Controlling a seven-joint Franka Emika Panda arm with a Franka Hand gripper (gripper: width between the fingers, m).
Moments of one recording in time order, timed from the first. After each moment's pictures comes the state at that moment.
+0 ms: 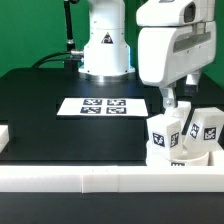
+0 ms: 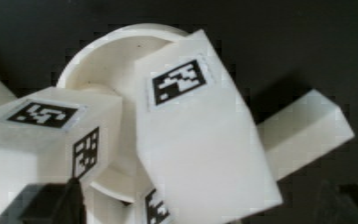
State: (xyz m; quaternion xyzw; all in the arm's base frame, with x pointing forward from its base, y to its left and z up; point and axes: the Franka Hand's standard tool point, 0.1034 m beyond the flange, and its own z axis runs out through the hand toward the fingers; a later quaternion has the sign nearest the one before) arm 0.575 0.090 0.096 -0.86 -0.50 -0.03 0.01
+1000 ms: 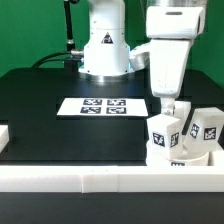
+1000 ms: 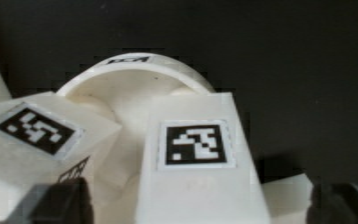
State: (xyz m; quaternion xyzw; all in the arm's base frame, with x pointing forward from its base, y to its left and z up) arm 0.569 0.079 0.080 -0.80 -0.59 -0.01 -0.01
